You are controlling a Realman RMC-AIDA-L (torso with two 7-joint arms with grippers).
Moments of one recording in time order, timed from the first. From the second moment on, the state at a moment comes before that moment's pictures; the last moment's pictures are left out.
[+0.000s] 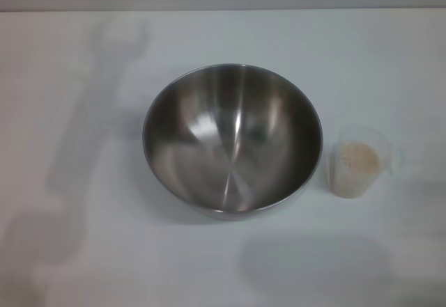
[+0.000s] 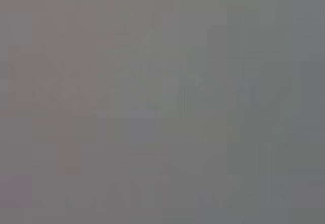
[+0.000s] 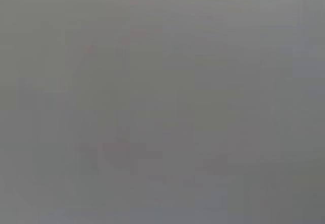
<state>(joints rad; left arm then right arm) -0.04 -2.06 -1.37 -1.67 2.43 0.17 0.85 0.09 2.09 0.29 0.22 -1.58 -1.68 -0.09</state>
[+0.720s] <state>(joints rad) -0.06 -2.08 -1.01 -0.58 2.45 1.53 0.25 0.04 2.09 -0.09 0.22 -1.58 -1.72 -0.10</state>
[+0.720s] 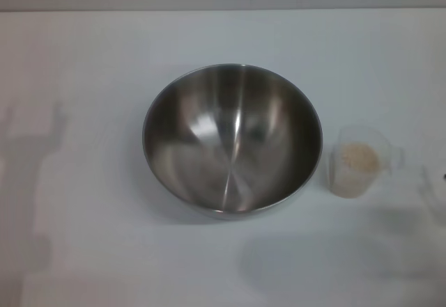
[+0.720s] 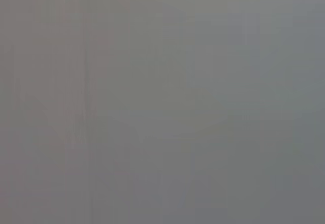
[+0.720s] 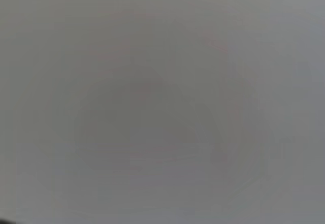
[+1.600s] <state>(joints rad) -0.08 -2.08 -1.00 -0.51 2.39 1.51 0.21 0.08 2.09 -0.17 0.24 -1.58 -1.52 -0.11</state>
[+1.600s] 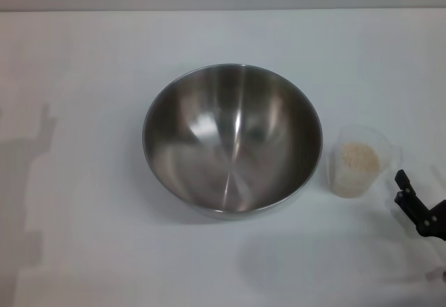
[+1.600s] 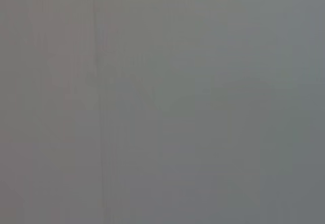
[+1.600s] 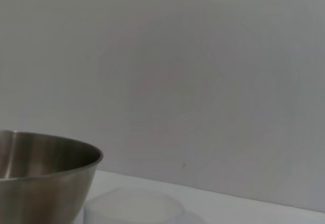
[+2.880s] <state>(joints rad) -0.07 -2.08 -1.00 -0.50 2.39 1.46 0.19 0.14 2.09 -0.13 0.24 -1.57 -1.42 -0.10</state>
